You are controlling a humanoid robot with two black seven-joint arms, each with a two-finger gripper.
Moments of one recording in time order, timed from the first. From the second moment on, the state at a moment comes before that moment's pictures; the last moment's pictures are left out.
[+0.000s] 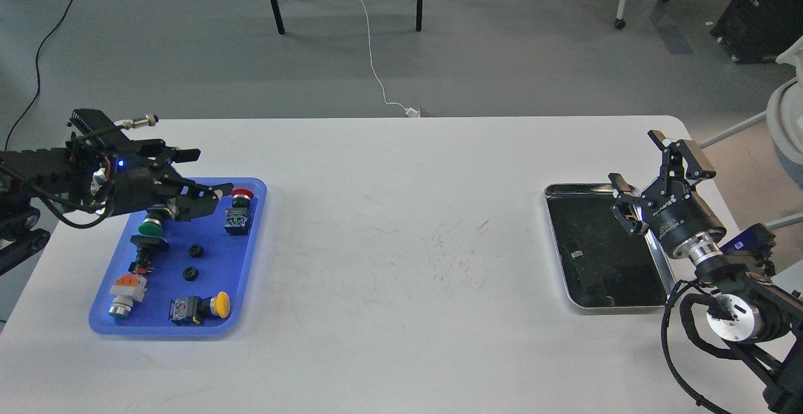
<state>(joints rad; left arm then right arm) -0.83 0.85 -0.34 -1.13 1.87 -0.03 -0.49 0.32 -0.54 0.80 1.04 -0.27 0.21 0.49</state>
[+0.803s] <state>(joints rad) -0.25 0.25 -1.08 -1.23 0.74 -0.12 -0.38 0.38 -0.54 0.78 1.06 -0.27 0.14 0.49</state>
